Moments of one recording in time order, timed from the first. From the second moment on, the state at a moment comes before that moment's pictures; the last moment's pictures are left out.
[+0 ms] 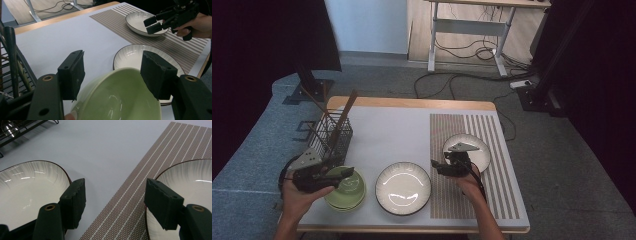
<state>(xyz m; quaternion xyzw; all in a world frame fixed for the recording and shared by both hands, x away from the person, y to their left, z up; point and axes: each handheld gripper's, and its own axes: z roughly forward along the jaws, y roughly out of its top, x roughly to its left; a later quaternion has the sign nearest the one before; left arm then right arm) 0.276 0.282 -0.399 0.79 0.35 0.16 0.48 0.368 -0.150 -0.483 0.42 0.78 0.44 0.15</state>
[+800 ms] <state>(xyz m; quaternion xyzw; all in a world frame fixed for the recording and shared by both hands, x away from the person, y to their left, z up) 0.277 0.298 -0.405 0.78 0.37 0.16 0.48 0.369 -0.149 -0.485 0.43 0.78 0.44 0.15</state>
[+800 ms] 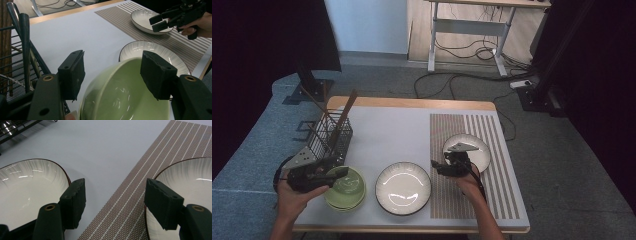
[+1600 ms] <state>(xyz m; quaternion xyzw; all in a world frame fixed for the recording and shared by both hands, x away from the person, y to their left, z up) 0.277 0.302 -0.418 0.79 0.39 0.15 0.46 0.371 -0.151 -0.486 0.43 0.78 0.44 0.15</state>
